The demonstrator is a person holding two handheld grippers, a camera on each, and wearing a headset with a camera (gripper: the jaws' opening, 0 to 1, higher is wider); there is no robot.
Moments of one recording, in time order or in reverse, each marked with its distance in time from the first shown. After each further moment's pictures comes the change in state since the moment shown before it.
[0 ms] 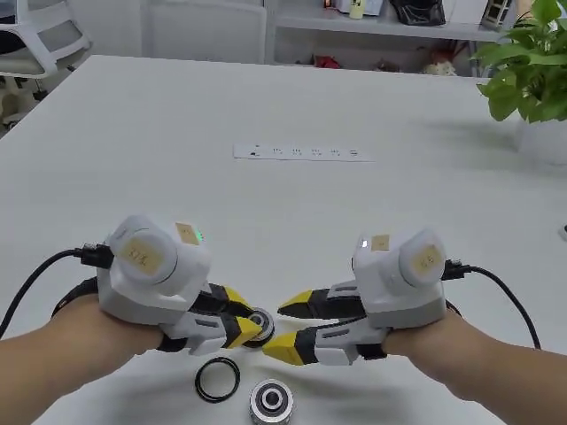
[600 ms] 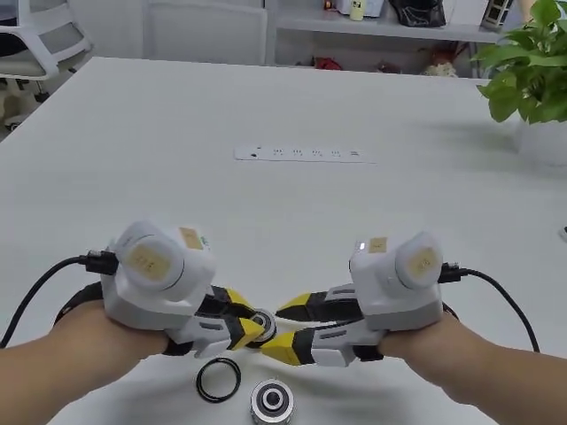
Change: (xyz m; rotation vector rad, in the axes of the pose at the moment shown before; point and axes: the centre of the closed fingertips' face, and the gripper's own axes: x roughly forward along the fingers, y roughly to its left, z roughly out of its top) left arm 0.001 -0.001 0.000 -0.008 -0.001 0.031; right arm 0.003 0.001 0.000 0.012 -0.004 -0.008
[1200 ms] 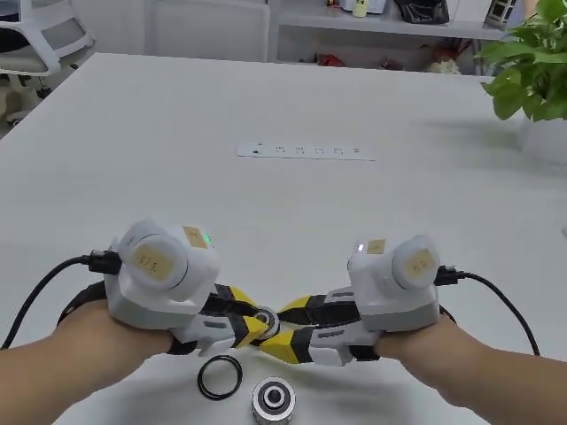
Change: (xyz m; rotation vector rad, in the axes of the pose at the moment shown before) left arm 0.002 -0.001 0.001 -0.006 -0.008 0.009; right arm 0.006 -0.002 -0.006 0.035 0.002 -0.009
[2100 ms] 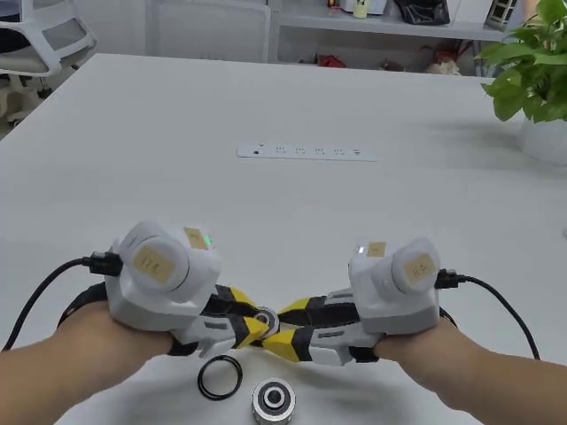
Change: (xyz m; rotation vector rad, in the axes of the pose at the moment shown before) left arm 0.000 -0.001 0.000 0.001 0.000 0.004; right arm -0.002 -0.003 0.000 -0.020 -0.001 -0.020
